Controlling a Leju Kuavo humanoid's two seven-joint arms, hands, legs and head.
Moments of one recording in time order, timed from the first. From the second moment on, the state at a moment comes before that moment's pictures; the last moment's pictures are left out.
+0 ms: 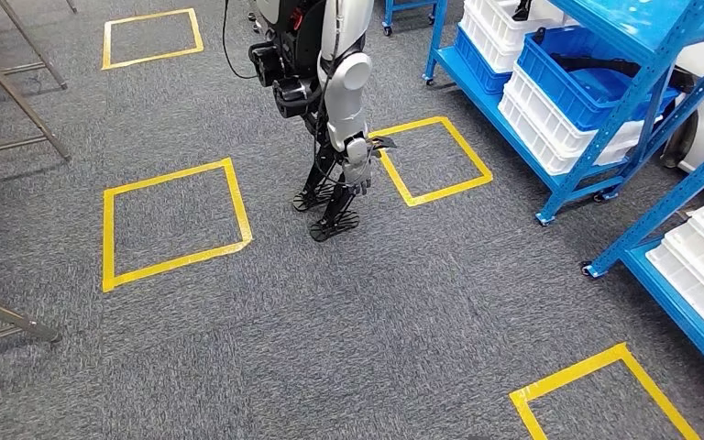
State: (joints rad) left arm -0.13 0.02 -1.26 -0.42 1.19 0.40 -0.32; right arm -0.07 -0.09 0.93 -0.43 -1.14 -0.66 -0.26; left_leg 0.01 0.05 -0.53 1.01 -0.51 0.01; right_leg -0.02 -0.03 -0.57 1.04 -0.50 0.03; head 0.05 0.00
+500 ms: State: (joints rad) left arm -0.13 0.02 -1.26 -0.42 1.18 0.40 -0.31; right arm -0.07 -0.10 0.94 -0.43 -1.14 -0.66 -0.27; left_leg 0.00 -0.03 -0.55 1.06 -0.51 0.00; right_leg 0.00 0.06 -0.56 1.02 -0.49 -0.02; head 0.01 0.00
